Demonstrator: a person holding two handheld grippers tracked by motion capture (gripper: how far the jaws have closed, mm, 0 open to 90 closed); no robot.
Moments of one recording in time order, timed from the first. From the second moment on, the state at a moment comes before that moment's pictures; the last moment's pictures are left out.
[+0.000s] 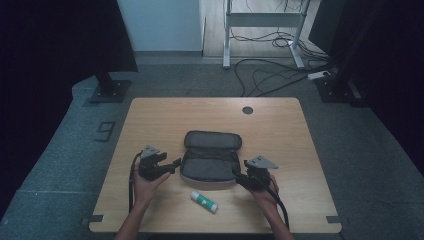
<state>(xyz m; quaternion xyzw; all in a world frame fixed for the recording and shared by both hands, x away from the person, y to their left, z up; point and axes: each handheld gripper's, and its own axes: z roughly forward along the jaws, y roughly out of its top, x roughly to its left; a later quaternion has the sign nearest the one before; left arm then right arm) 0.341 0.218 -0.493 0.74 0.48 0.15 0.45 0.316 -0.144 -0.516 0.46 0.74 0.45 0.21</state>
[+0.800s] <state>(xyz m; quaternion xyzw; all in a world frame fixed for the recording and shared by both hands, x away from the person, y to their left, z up) 0.301 0.237 -0.521 0.75 0.48 0.14 0.43 0.267 -0.129 -0.517 0.39 0.77 0.48 0.17</state>
